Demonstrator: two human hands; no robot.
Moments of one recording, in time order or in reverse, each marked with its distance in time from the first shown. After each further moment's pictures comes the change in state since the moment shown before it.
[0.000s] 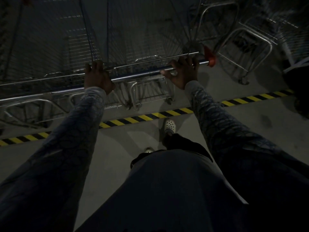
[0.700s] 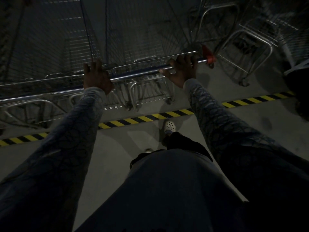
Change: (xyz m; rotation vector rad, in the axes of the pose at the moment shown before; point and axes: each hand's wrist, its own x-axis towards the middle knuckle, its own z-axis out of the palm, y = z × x) left_hand 0.000 0.004 -0.006 0.055 -0.038 -0.016; right_hand 0.009 -0.002 -0.009 -0.008 -0.090 0.014
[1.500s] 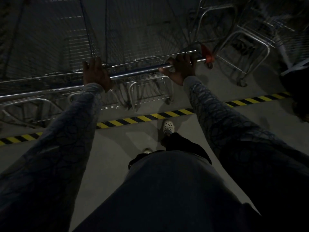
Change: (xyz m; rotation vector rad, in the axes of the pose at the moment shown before) left_hand -0.007 -0.001 -0.008 -0.139 -0.006 -0.026; right_hand 0.000 -0.003 -0.007 0.025 -0.111 0.031
